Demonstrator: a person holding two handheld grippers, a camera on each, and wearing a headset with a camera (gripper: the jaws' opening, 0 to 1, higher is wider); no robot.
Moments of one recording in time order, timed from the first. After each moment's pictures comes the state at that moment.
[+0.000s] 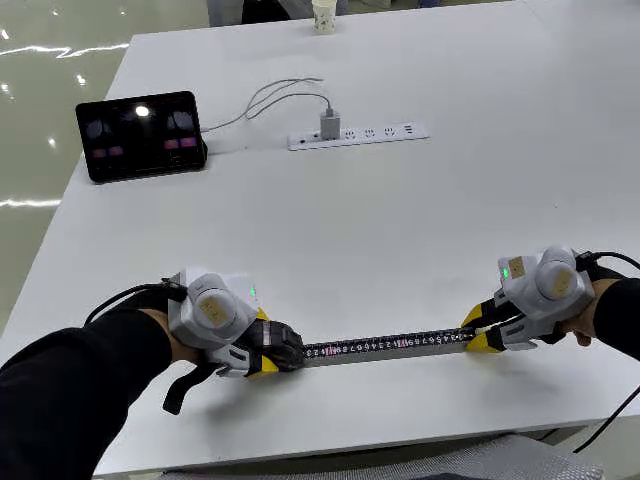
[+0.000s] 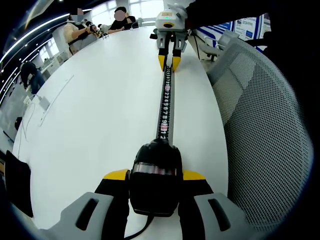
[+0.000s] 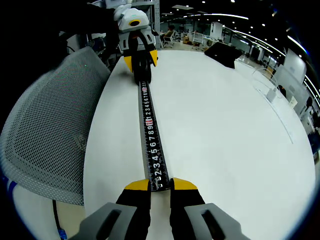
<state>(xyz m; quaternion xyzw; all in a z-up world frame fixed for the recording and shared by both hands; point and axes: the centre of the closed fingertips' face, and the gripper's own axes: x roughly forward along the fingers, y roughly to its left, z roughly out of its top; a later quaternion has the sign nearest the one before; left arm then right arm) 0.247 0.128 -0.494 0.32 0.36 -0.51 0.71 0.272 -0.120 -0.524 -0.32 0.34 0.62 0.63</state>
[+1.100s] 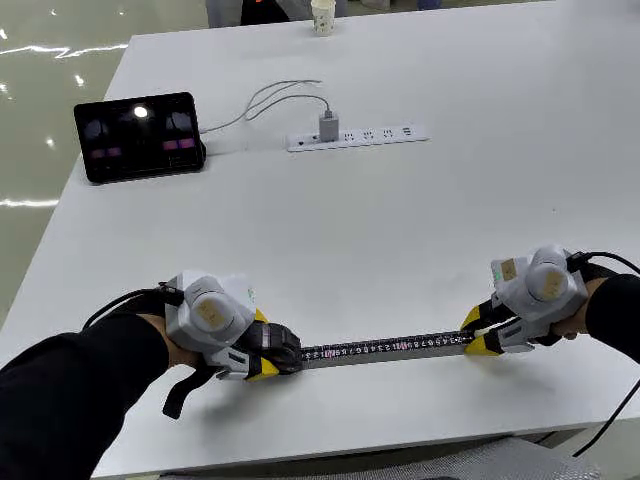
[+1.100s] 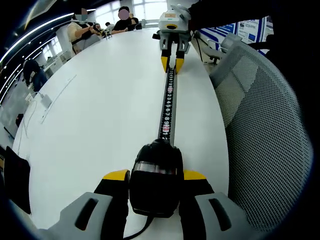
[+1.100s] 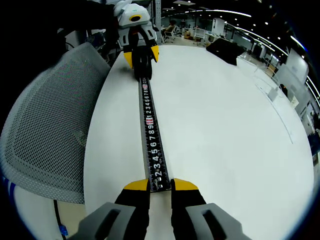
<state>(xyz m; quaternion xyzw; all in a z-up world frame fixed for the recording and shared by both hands) 0.247 0.126 -0.497 0.31 0.36 -0.51 0.72 0.270 -0.123 -0.525 -0.34 0.35 0.62 0.62</state>
